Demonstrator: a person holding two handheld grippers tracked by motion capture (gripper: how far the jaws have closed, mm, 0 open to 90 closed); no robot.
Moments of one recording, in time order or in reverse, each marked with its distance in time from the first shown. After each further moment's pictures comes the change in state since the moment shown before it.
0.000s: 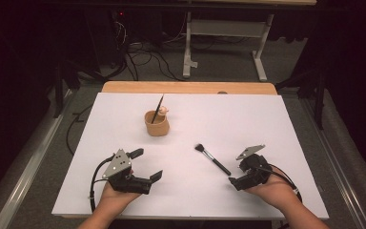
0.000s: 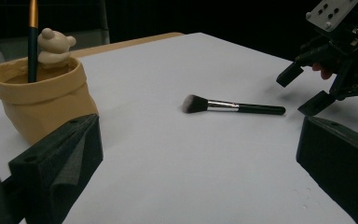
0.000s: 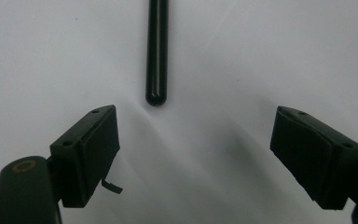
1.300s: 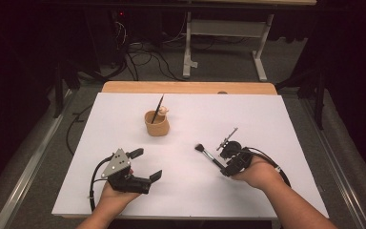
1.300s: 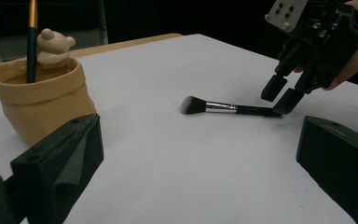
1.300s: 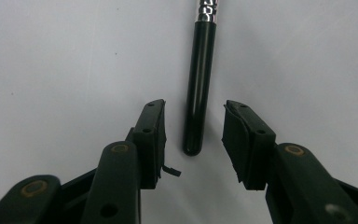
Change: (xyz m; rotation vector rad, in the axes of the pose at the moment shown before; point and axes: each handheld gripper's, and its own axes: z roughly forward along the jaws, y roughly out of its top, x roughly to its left) left arm 0.001 0.001 -0.001 -0.006 -0.009 -0.010; right arm 0.009 0.064 0.010 0.235 0.088 -0.069
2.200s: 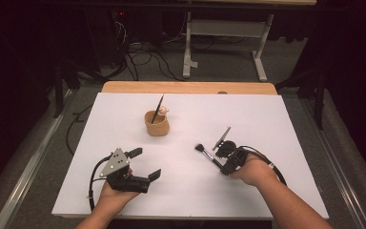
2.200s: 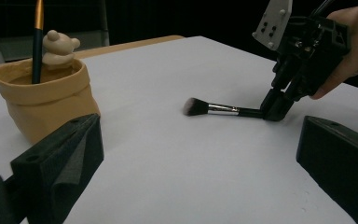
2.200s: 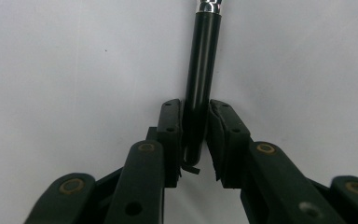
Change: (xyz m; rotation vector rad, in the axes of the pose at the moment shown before) left arm 0.003 0.000 -0.001 -0.006 0.005 -0.006; right arm -0.003 0.010 0.015 0.086 0.002 -0.015
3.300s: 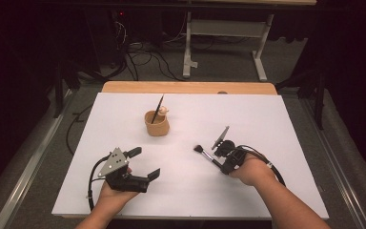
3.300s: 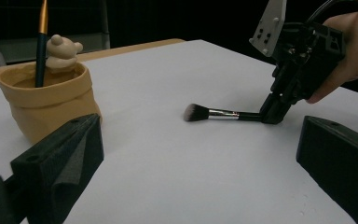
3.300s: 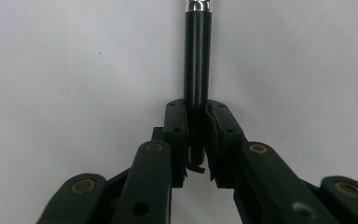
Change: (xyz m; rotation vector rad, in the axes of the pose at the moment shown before) left arm 0.000 0.002 -0.003 -0.012 0.001 -0.005; right arm 0.004 0.005 -0.002 0.034 -0.016 0.054
